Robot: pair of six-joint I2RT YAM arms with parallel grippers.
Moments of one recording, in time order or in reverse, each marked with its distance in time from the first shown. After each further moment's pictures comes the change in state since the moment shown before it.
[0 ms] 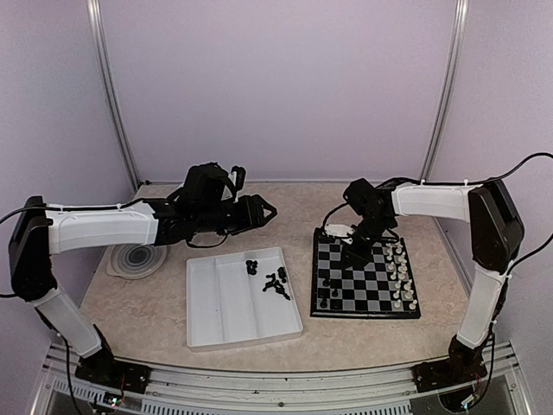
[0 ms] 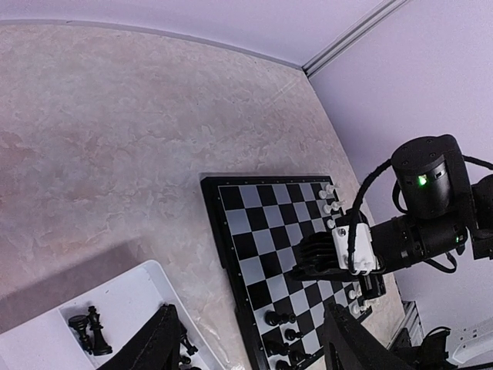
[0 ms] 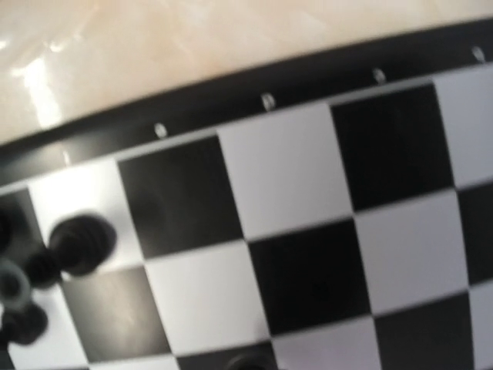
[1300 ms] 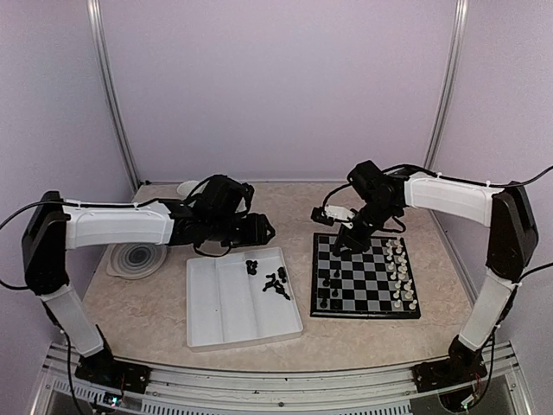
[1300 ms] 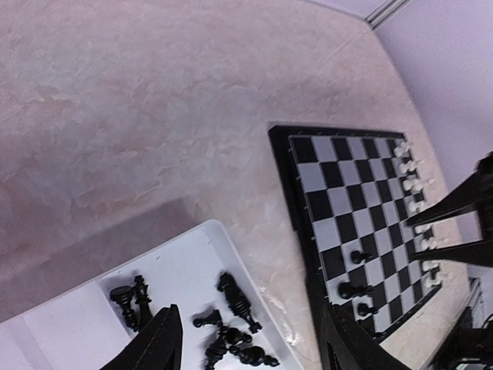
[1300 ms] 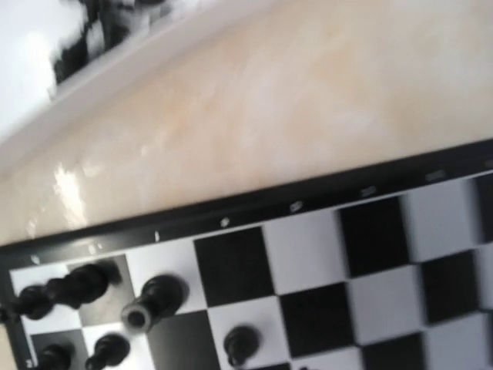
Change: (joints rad) left arm -0.021 0.074 0.043 -0.165 -0.075 0.066; right arm 0.030 -0.075 0.063 -0.022 -0.080 0.029
